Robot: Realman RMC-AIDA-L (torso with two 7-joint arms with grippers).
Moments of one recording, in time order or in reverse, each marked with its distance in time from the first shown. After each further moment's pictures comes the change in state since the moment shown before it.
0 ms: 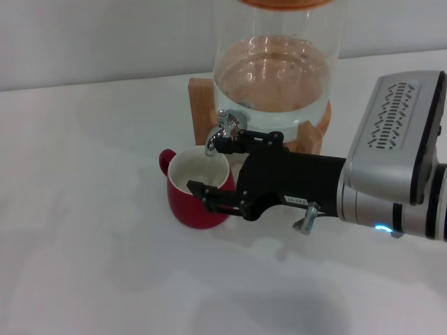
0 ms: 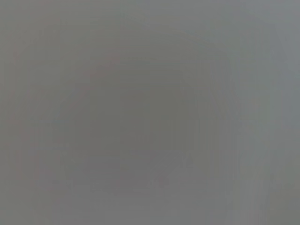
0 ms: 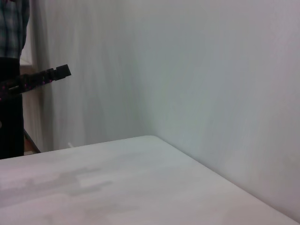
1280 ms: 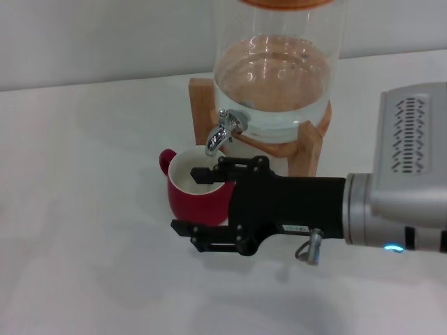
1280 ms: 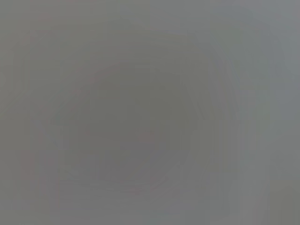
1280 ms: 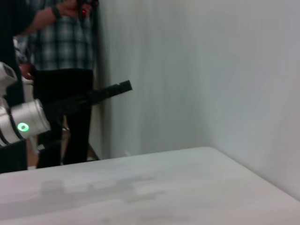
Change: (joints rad) left arm 0.025 -0.001 -0.005 -0.004 -0.001 -0.026 0.000; right arm 0.013 0.002 0.059 -0.024 0.135 0.216 -0.130
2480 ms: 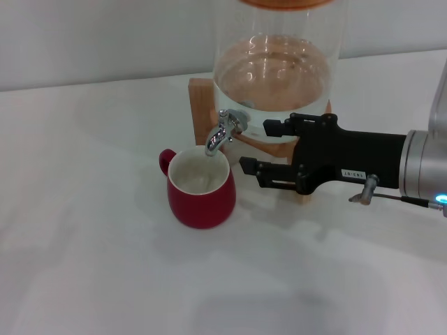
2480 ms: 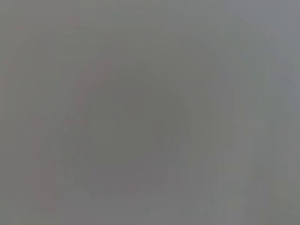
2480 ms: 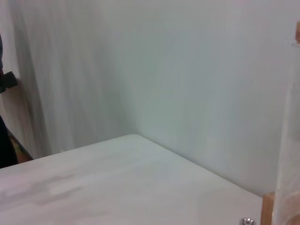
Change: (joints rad) left arm 0.031 0.000 0.002 -0.004 -0.007 -0.092 -0.001; right arm 0.002 -0.004 0.207 -0.052 -0.012 0.027 0.103
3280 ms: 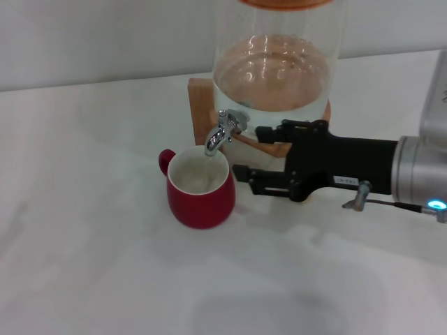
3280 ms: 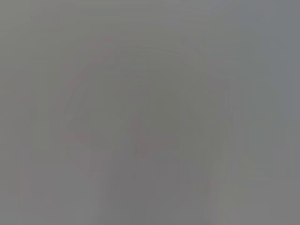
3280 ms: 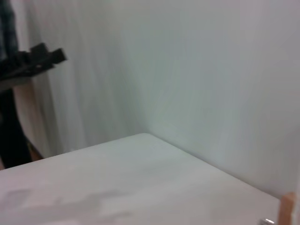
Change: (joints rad) left arm -0.015 -0.001 0.265 0.240 0.009 -0.034 -0.161; right arm 0.000 0.001 -0.024 -0.002 -0.001 -0.005 0.003
